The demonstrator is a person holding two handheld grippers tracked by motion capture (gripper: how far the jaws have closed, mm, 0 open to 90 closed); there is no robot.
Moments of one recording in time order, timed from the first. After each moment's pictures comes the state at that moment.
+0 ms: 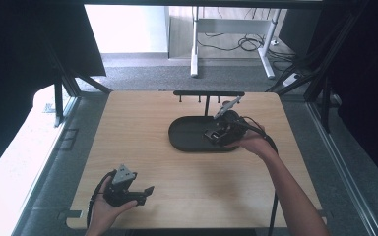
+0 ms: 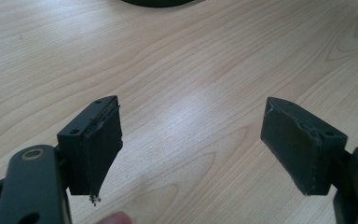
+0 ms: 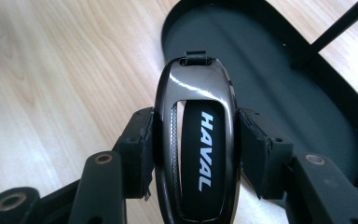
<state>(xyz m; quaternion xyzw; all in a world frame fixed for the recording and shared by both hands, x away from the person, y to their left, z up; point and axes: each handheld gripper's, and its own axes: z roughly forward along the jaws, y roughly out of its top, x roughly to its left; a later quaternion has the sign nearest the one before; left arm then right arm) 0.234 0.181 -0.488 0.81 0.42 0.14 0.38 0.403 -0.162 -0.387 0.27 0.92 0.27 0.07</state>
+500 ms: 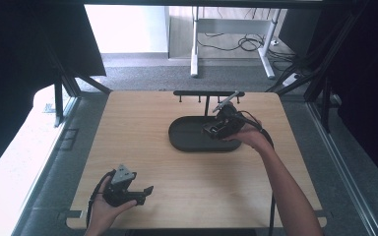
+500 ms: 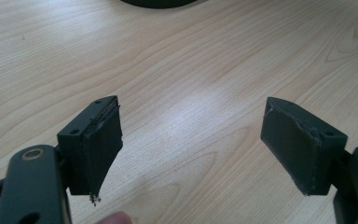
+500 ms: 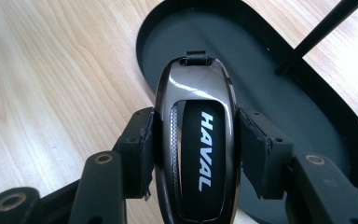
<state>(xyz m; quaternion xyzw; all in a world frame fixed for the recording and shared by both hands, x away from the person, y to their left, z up) 0.234 0.183 -0.487 0.81 0.42 0.14 0.38 0.431 -0.161 -0.397 0.28 0.92 0.26 0.07</state>
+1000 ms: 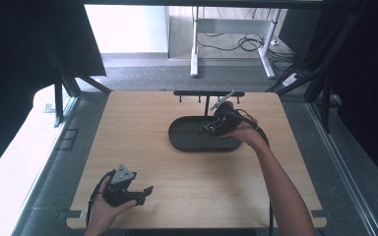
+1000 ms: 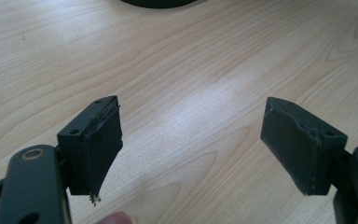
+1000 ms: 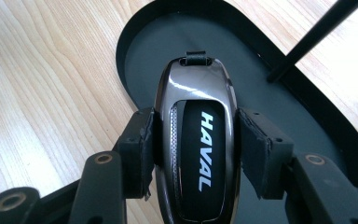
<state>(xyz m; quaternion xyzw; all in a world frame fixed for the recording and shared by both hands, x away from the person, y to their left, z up) 0.234 0.182 -0.487 0.81 0.42 0.13 0.38 0.449 -0.156 -0.411 0.29 0.92 0.27 0.08</state>
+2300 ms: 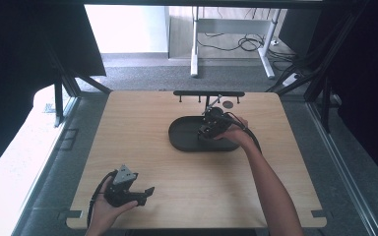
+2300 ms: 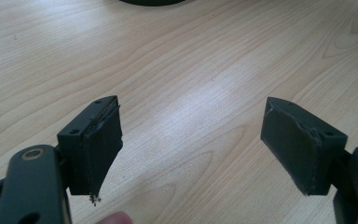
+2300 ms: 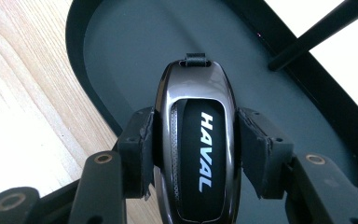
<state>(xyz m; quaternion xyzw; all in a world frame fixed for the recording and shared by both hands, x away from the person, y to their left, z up) 0.234 0.179 -0.489 0.82 0.41 0.13 0.38 0.471 -0.134 -0.451 0.30 0.93 0.21 0.09</state>
